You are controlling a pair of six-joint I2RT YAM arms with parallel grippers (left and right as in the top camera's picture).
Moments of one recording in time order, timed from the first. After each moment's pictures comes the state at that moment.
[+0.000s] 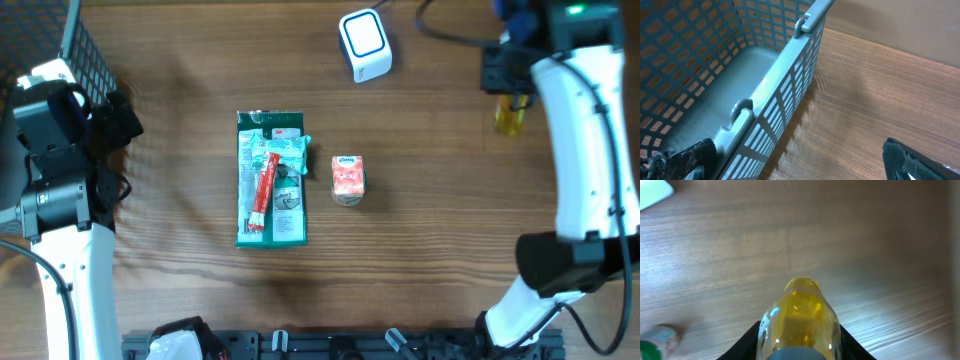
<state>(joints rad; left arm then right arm) 0.26 1.19 1.18 -0.63 -0.22 -0.09 0.10 1.89 2.19 -1.61 0.29 0.21</state>
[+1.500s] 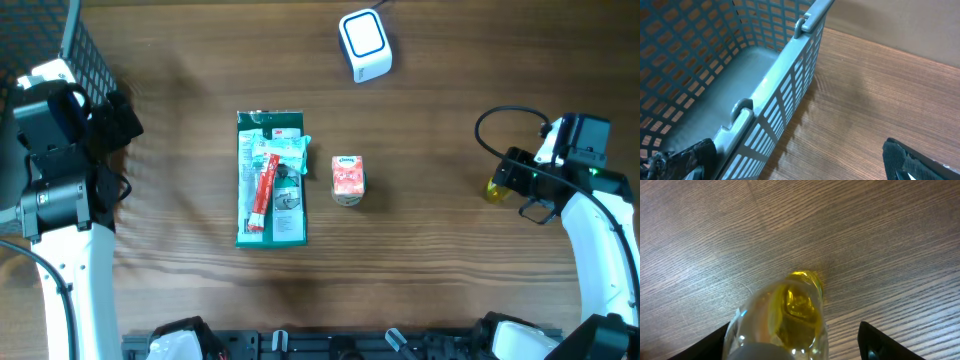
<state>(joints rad) 0.26 1.19 1.18 -0.63 -0.22 -0.09 -0.28 1.34 0.89 -0.70 -0.06 0.18</state>
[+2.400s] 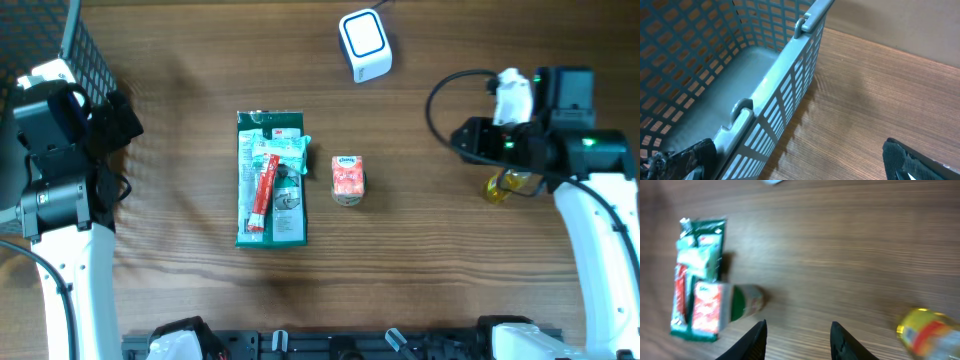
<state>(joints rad) 0.26 1.19 1.18 -0.63 -0.22 -0.09 0.01 1.34 1.24 -0.96 -0.34 0.05</state>
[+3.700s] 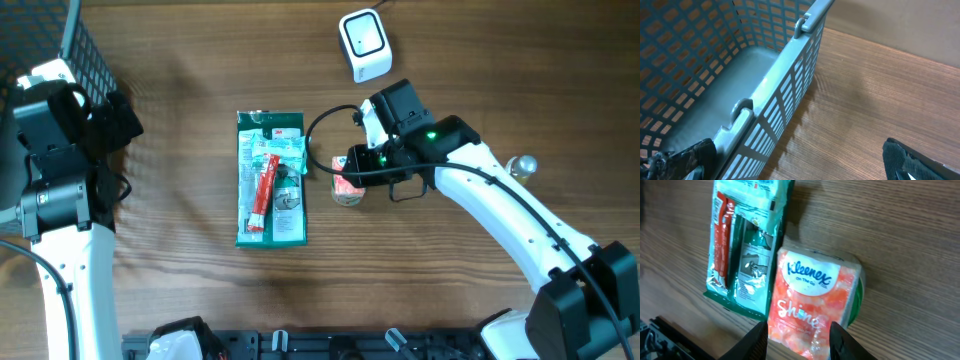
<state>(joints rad) 0.26 1.19 1.18 -0.63 -0.22 -0.09 0.50 1.62 1.23 -0.82 -0.32 0.34</state>
